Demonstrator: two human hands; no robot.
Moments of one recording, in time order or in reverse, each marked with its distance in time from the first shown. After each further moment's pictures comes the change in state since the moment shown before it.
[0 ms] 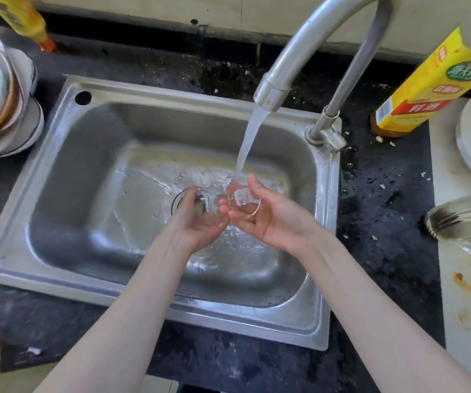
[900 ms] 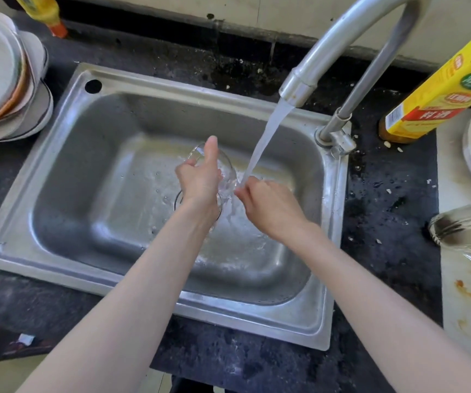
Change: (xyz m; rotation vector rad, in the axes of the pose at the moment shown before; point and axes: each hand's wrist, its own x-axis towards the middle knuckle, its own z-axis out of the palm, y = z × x) left_hand 0.016 0.010 0.033 0.540 0.204 0.669; right_hand 0.029 0.007 0.000 -1.956 0.367 -0.396
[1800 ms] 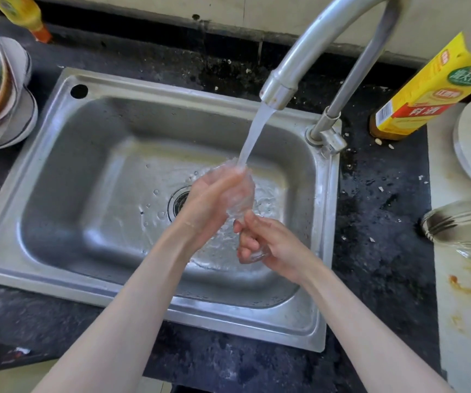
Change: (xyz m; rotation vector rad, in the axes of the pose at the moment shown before) left_hand -0.022 -0.015 -0.019 -0.047 -0.854 0.090; right_hand -0.043 0.023 0.024 1.555 -0.366 0.152
